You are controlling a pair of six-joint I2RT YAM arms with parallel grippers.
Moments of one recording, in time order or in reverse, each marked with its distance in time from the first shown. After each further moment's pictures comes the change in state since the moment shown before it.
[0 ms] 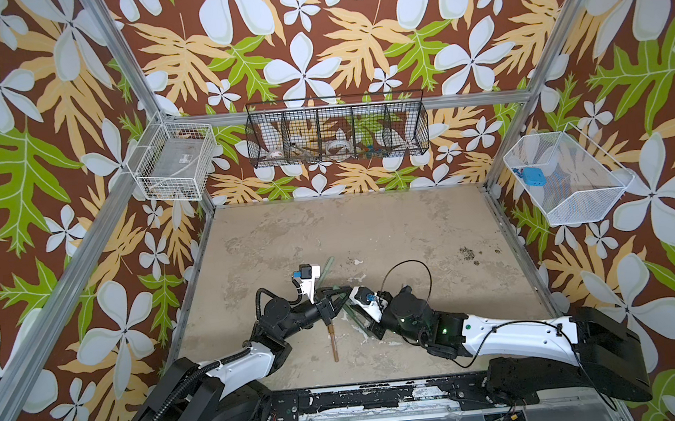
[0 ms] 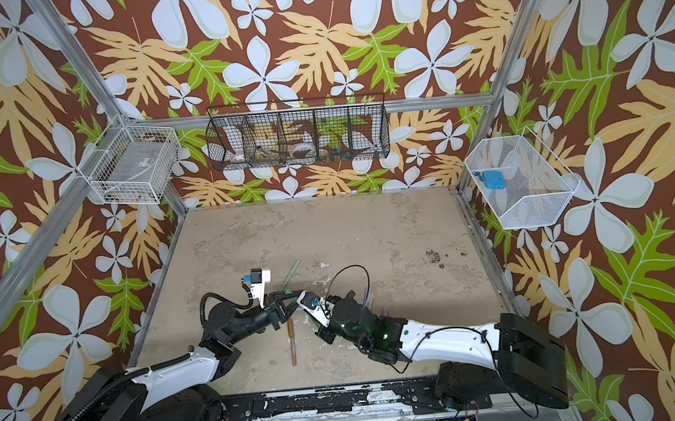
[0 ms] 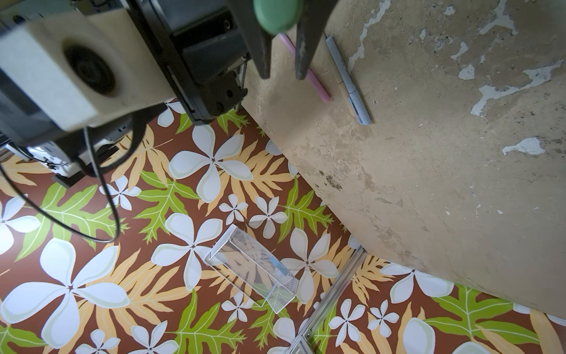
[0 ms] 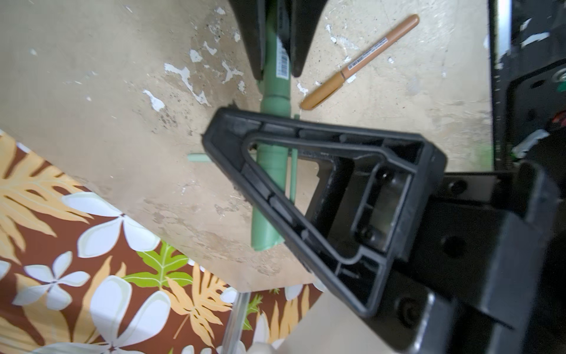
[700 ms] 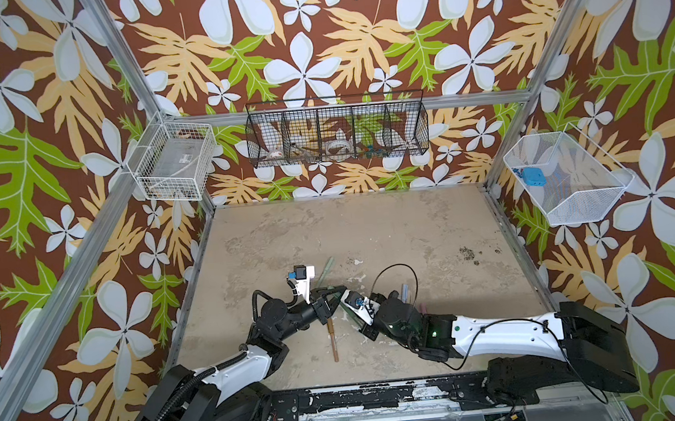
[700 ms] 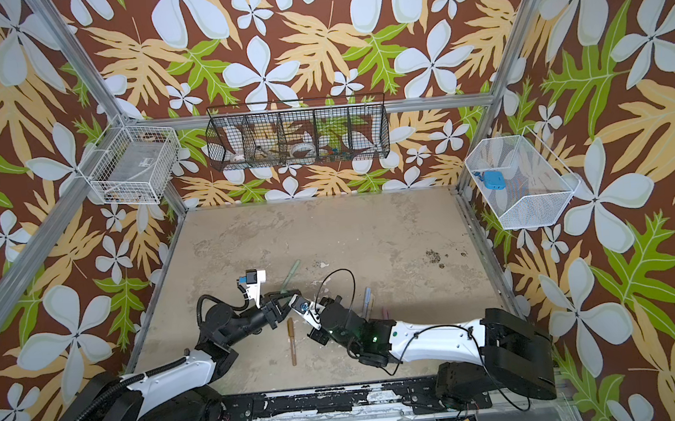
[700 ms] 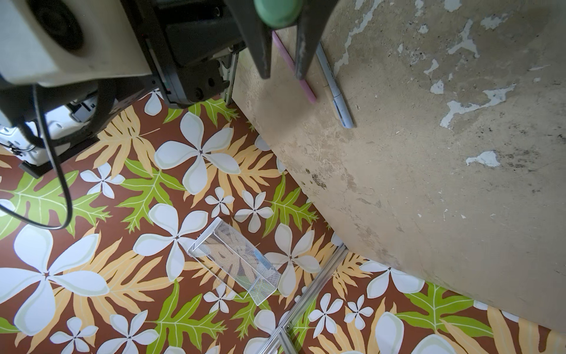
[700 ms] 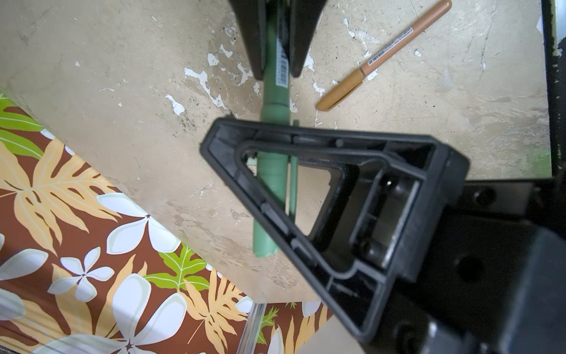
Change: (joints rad) left arm 0.030 -0.043 -0.021 -0.050 -0.032 -0.010; right arm 0.108 0.098 0.072 -0.044 0.244 -0.039
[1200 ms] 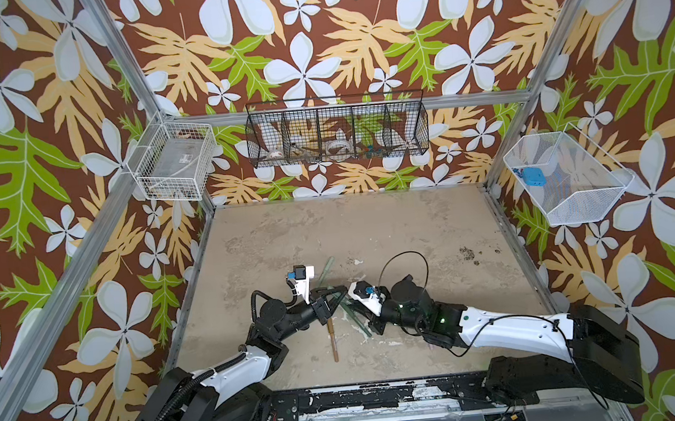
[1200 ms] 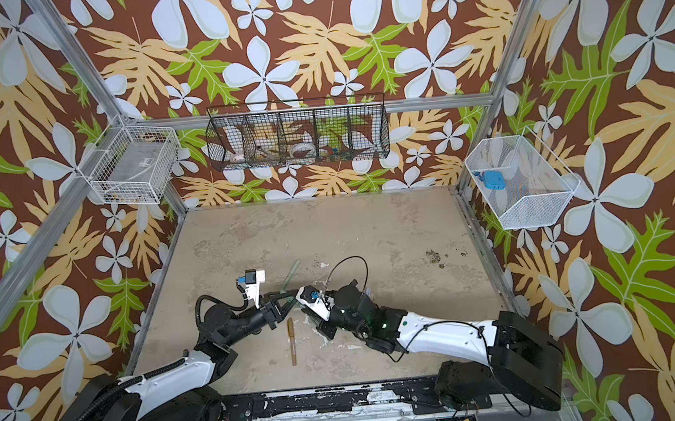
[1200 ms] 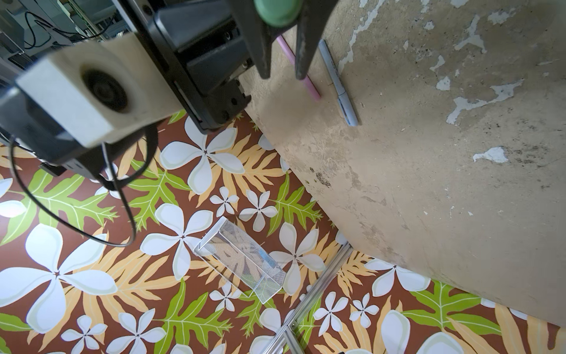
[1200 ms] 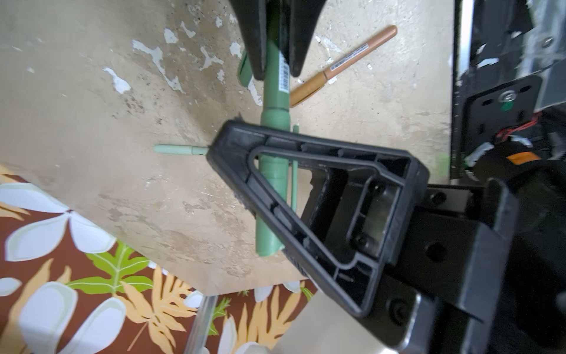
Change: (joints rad) left arm 0.006 -0.014 -0.001 -0.003 0.007 -0.001; right arm -0.120 -0.032 -0.008 -0.012 -0.307 0.024
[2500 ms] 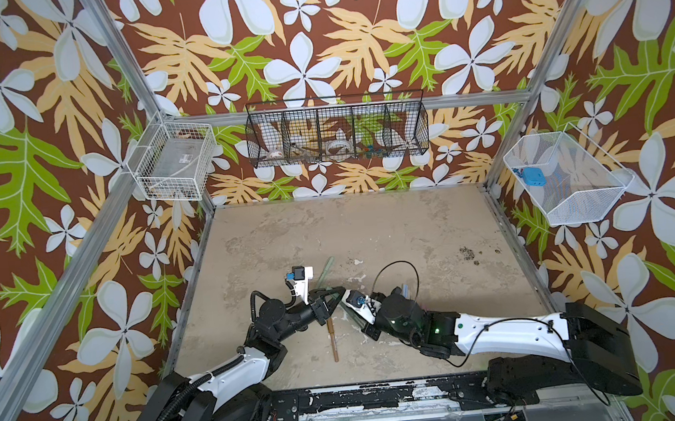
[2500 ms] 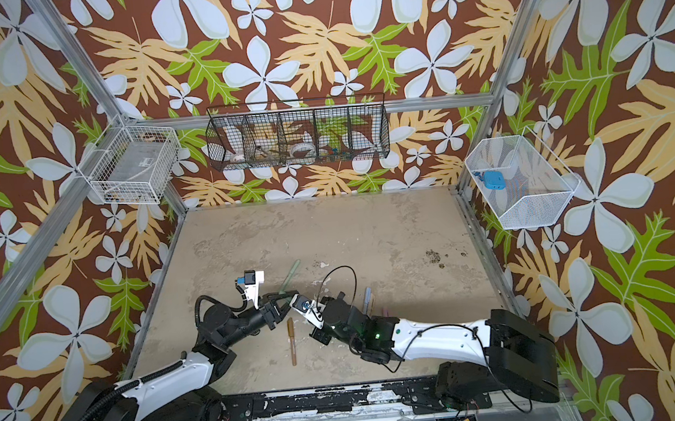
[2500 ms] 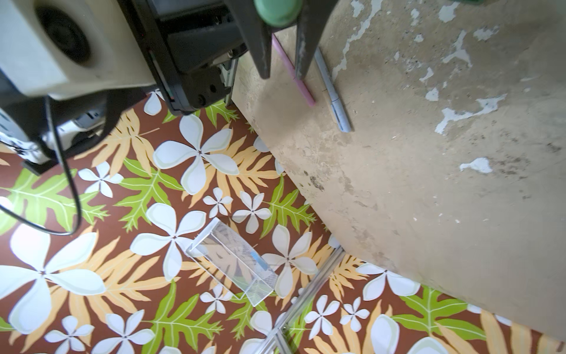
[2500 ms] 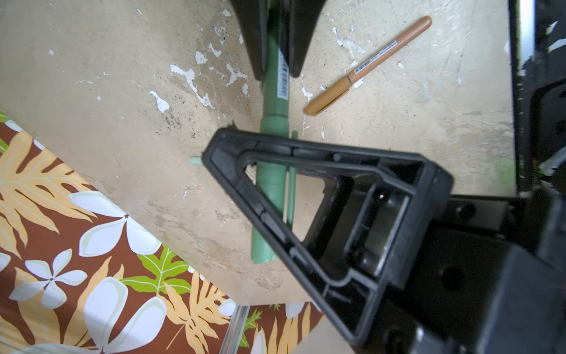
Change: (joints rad) left arm 0.012 -0.020 0.001 -0.031 0.021 0.004; right arm 0.071 -0.024 -0.010 -0.013 0.165 -0.024
